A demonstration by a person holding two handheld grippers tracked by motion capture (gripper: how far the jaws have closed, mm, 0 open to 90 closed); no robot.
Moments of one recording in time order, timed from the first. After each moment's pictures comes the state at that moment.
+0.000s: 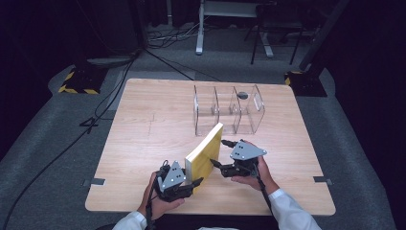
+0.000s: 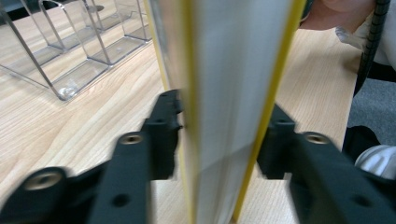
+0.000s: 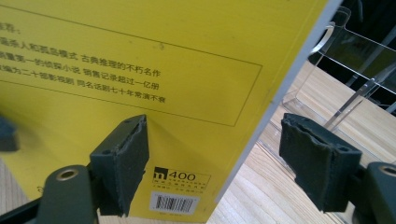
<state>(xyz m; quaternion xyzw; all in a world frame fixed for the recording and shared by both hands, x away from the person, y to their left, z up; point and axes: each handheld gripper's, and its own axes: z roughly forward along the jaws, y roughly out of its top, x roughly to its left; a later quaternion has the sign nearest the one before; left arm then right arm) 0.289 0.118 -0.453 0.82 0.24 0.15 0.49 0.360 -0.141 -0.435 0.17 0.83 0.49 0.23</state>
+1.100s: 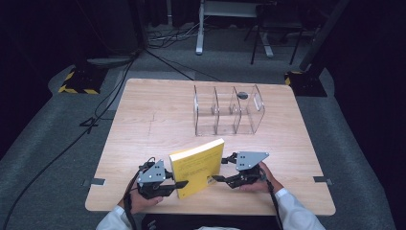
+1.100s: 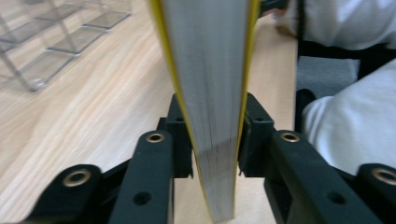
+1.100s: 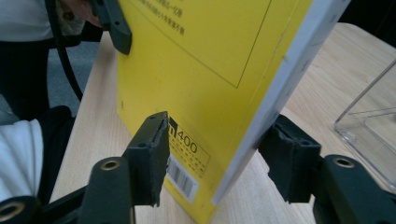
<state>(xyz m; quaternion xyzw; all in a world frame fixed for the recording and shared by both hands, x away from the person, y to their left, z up) 0.301 0.170 -0.454 0.85 0.17 0.07 0.50 0.355 -0.155 -0.456 0.04 0.85 0.51 0.10</state>
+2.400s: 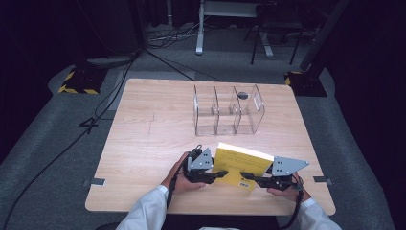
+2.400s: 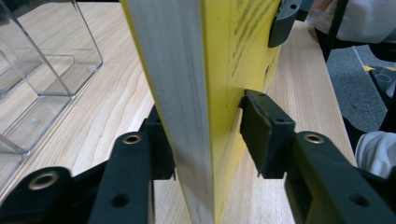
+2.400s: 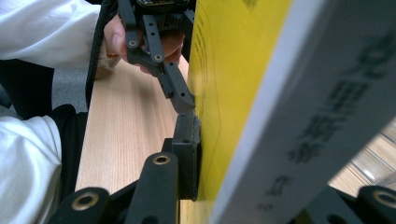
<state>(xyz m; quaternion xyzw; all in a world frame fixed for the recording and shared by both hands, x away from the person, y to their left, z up) 0.352 0.052 -0.456 0.86 0.08 0.09 0.49 0.334 -0.240 -0.444 0.07 0.82 0.55 0.12</state>
